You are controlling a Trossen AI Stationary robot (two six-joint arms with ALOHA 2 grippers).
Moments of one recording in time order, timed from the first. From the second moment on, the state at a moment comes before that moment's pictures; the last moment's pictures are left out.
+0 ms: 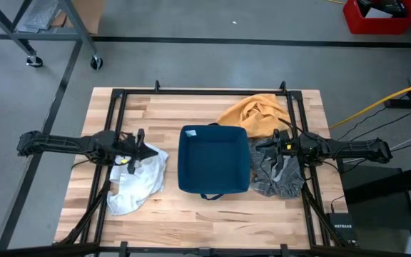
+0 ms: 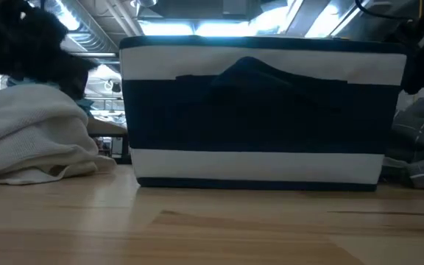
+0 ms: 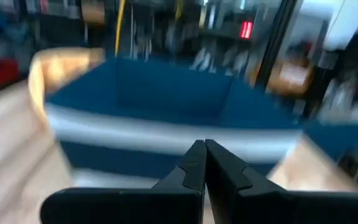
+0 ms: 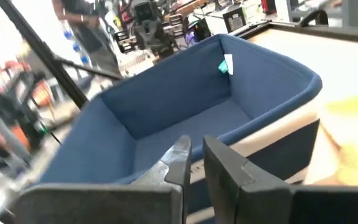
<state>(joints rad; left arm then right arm) 0.00 0.29 0.01 0.28 0.06 -0.18 0.00 0.15 0.03 0.01 0.03 0.48</state>
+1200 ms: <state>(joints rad) 0.00 0.29 0.03 0.89 0.03 0.00 0.00 0.15 0.03 0.06 0.05 0.57</state>
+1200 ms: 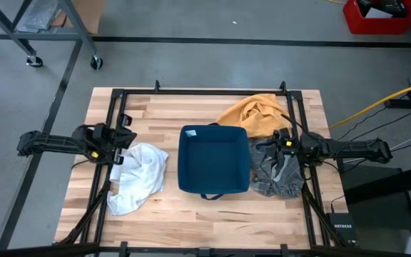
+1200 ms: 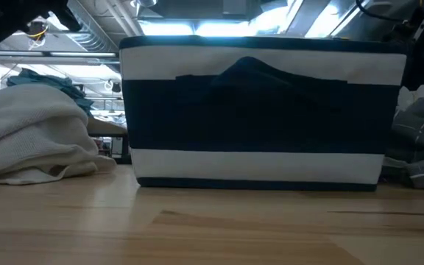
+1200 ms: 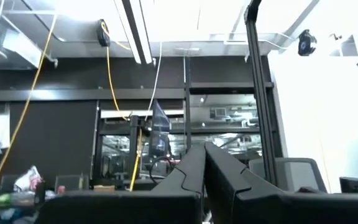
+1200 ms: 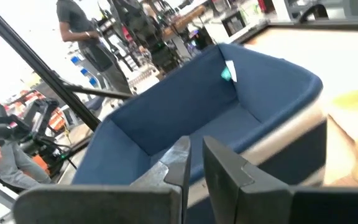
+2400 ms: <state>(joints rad) 0.00 0.16 0.53 -0.13 0.02 -0.02 0.00 0.15 0.03 0.10 0.04 0.55</state>
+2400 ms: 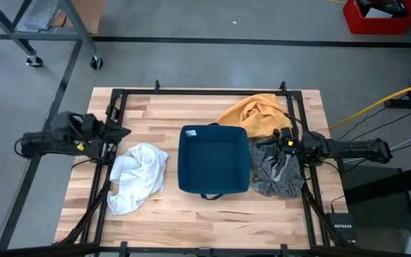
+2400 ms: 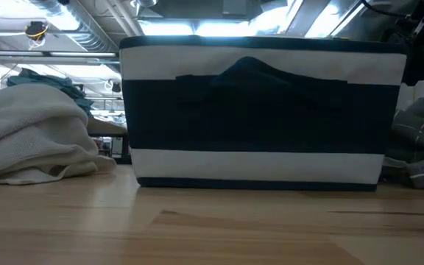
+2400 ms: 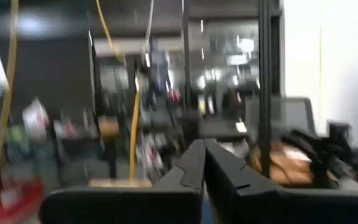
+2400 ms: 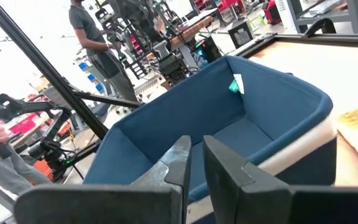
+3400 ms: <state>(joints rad) 0.00 0.17 0.70 -0.94 -0.03 -0.68 0.00 0.15 0.03 0.11 0.04 0.55</state>
